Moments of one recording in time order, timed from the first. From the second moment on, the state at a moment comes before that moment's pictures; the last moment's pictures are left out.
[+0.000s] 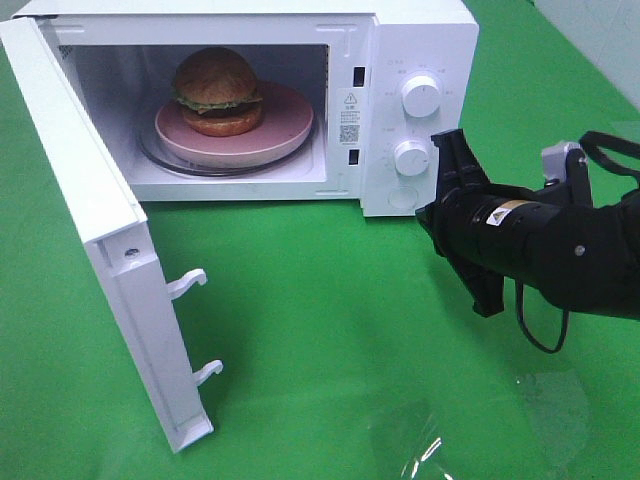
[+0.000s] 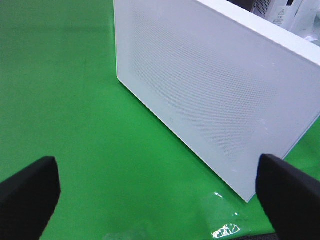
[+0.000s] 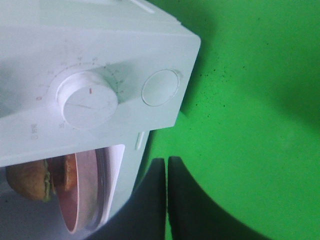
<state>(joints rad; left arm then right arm) 0.04 0.00 -0.52 -0.24 1.08 0.15 0.60 1.76 -0.58 0.54 -0.65 1.10</state>
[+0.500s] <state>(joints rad) 0.04 0.00 -0.52 -0.24 1.08 0.15 0.60 1.60 -0.60 0.54 -0.34 0.66</state>
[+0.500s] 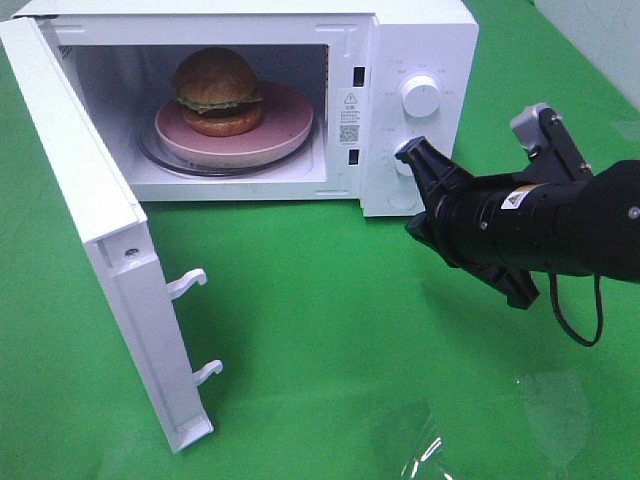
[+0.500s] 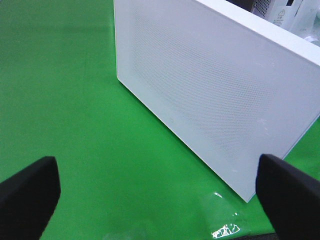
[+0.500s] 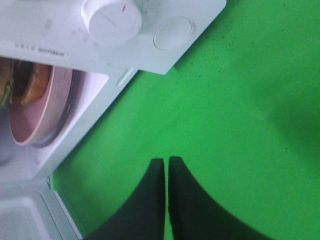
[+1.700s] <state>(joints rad) 0.04 0.00 -0.52 -0.24 1.08 0.15 0.60 1.58 -0.94 0.03 0.55 -0.08</state>
